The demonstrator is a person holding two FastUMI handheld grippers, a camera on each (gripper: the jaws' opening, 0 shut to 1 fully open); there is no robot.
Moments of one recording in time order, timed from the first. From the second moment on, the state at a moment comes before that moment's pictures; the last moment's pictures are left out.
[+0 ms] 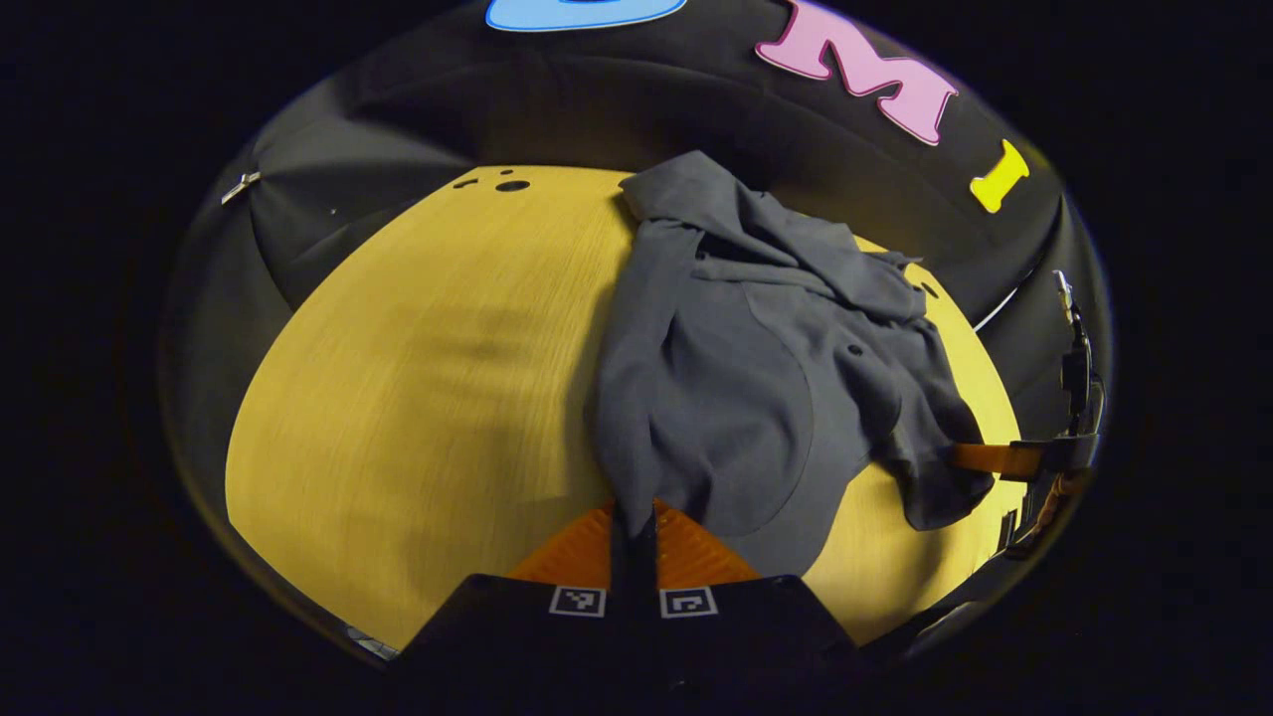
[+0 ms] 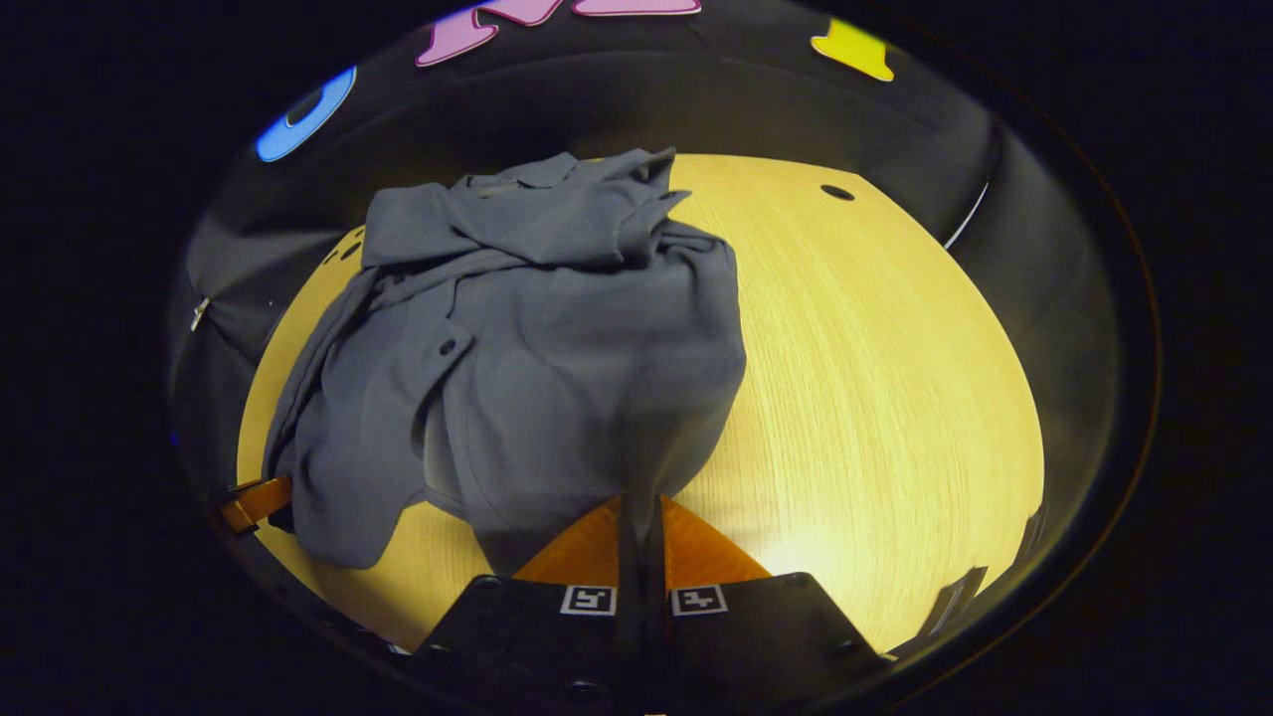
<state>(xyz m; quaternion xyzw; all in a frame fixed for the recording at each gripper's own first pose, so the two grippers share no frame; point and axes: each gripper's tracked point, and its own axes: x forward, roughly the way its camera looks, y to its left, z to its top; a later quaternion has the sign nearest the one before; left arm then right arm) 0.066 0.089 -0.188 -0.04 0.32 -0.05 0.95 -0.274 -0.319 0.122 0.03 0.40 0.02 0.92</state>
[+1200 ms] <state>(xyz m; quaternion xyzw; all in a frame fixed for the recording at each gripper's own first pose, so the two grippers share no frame) 0.273 0.061 0.049 -0.07 0.11 -0.08 0.99 -0.029 -0.291 0.322 0.07 0.19 0.07 0.98</state>
